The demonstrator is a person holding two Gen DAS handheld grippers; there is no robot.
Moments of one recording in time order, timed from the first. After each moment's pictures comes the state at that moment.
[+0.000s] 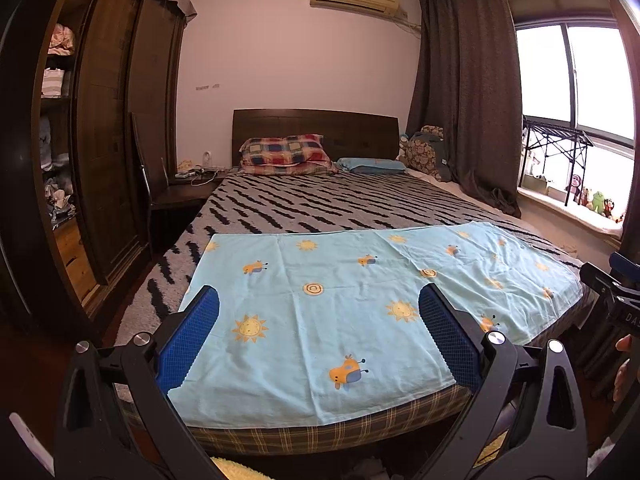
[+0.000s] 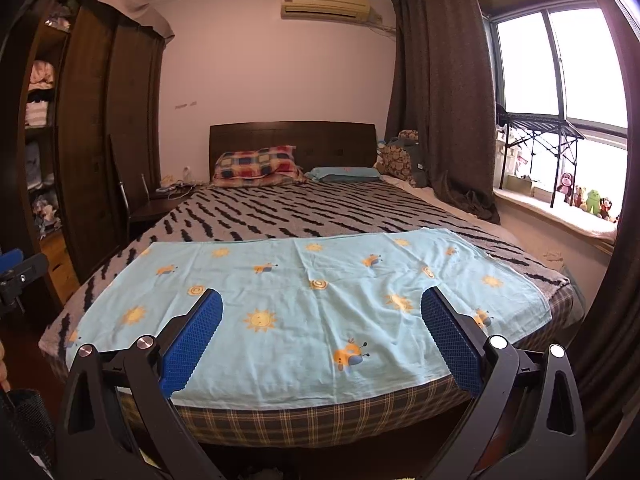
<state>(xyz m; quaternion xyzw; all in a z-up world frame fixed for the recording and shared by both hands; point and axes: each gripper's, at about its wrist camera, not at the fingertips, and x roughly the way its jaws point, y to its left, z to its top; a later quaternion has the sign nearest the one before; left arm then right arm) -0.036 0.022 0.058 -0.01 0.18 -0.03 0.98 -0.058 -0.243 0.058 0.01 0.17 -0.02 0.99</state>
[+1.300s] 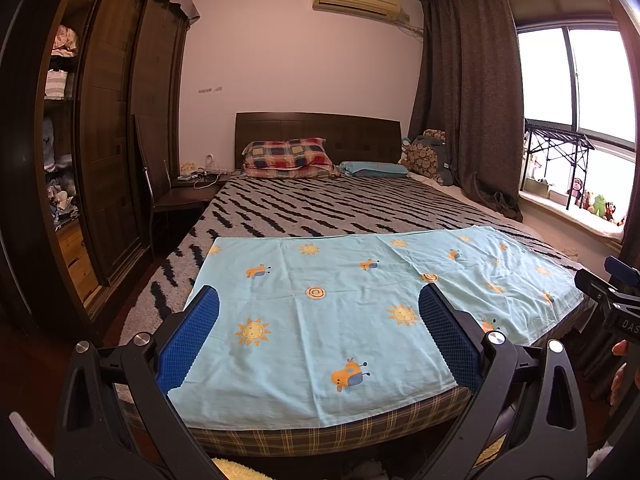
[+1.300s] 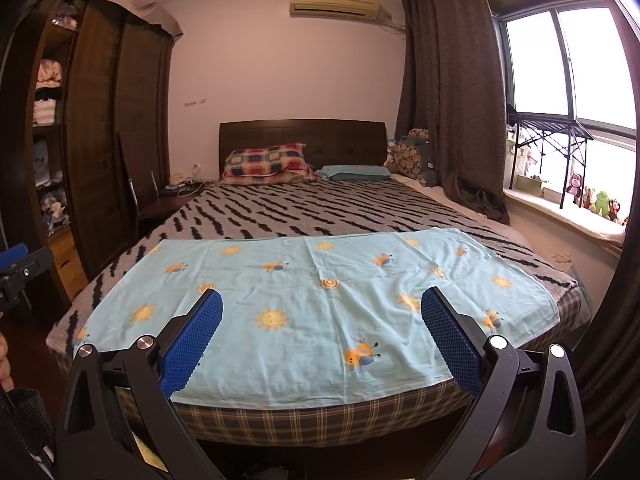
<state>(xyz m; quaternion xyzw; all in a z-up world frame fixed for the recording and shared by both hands) -0.042 0.022 0.060 -0.01 0.18 -0.02 0.98 -0.054 -0.234 0.061 0.01 0.17 0.00 0.99</state>
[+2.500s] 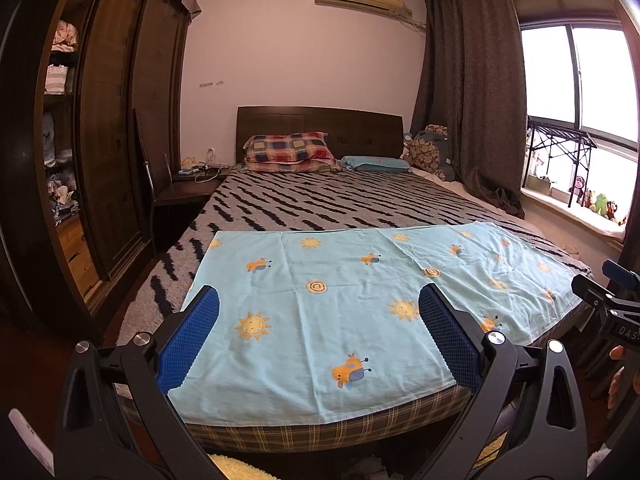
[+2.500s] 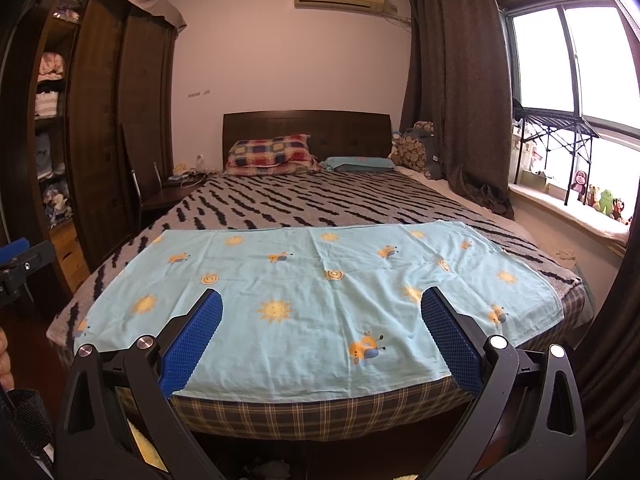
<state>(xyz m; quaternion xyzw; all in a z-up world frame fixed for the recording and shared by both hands) -0.036 0.022 0.058 -0.02 0.19 -0.02 0.98 -0.048 -0.232 0.055 0.00 0.19 0.01 0.98</state>
